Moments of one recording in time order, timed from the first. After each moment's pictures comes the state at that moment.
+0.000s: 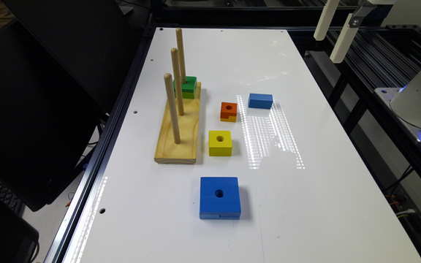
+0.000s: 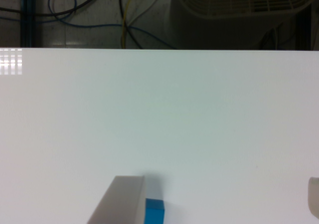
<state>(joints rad) 0.01 -0.63 0.02 -2.88 0.01 2.26 0.79</state>
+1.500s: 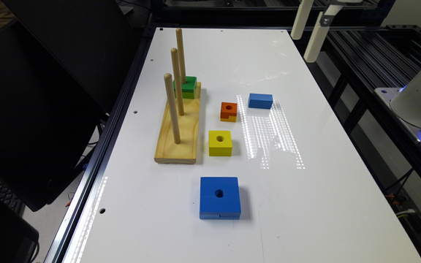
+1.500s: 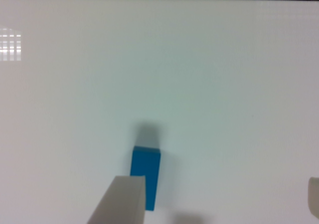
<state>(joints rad) 0.01 -0.41 0.03 -2.71 0.01 2.33 0.80</state>
